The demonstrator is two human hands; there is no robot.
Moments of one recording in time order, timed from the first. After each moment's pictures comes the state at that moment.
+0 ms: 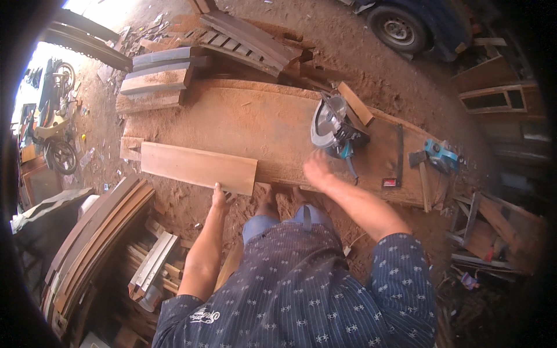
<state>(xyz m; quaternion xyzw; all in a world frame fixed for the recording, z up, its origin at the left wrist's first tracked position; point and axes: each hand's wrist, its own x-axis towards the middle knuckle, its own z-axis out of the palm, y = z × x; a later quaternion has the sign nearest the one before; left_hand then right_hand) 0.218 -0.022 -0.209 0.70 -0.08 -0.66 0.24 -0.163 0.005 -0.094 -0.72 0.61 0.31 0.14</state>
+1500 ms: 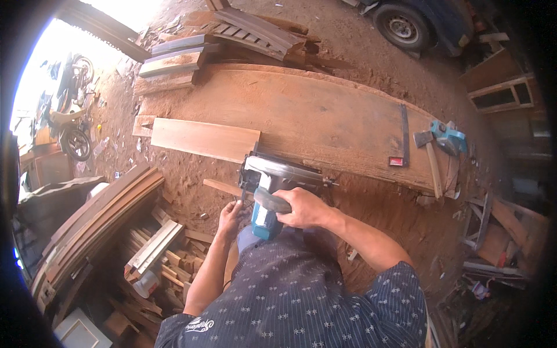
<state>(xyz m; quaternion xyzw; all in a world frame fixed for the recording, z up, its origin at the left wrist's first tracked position) 0.230 0.152 -0.070 0.61 -0.19 -0.73 0.24 -0.073 0.140 0.092 -0.61 0.50 -0.22 0.58</state>
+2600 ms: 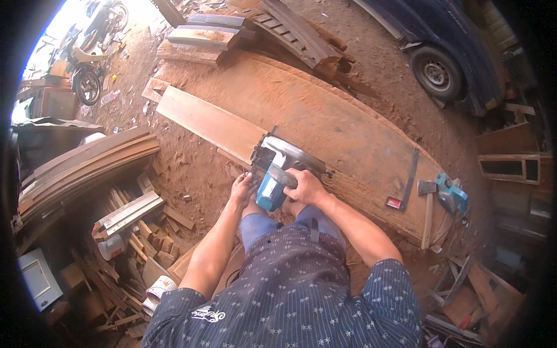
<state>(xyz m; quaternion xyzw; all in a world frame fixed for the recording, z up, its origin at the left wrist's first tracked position) 0.149 0.116 -0.225 0.58 -0.03 -0.70 0.41 -0.119 0.094 -0.051 -0.67 0.52 -0.23 0.48</state>
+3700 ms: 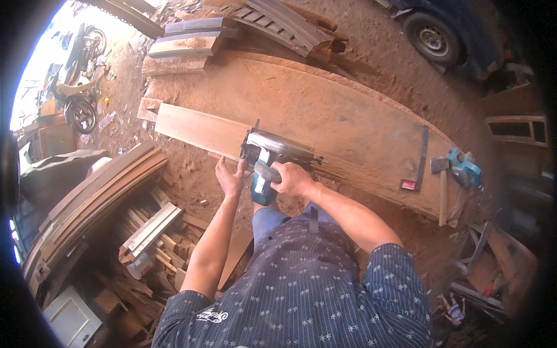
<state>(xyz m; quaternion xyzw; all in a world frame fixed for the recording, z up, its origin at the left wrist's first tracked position) 0.187 0.028 -0.158 0.78 -0.56 -0.19 0.20 -0.059 0.040 -0.054 -0.66 0.54 -0.18 0.50</state>
